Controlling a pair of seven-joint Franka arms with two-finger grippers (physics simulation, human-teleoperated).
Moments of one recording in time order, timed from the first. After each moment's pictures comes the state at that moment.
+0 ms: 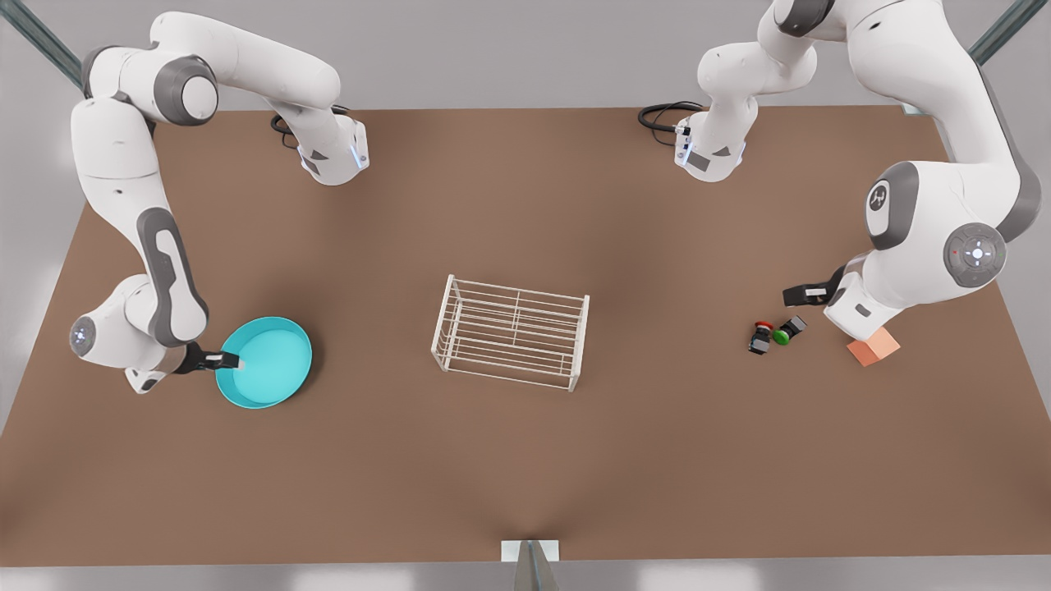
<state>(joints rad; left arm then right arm) 0.08 0.25 -0.15 -1.45 0.03 1.46 -0.14 -0.45 0.65 0.13 -1.80 0.18 2.27 -0.46</state>
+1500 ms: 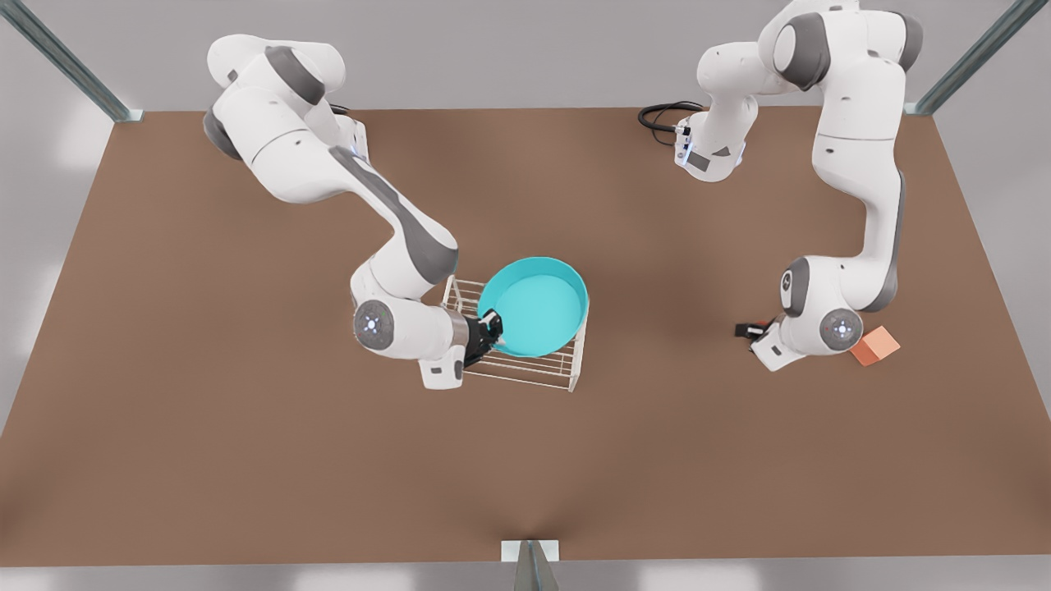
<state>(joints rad) 0.05 0.46 -0.04 -1.96 0.09 2.15 0.14 0.16 0.76 0.54 -1.25 0.15 2.03 -0.24</state>
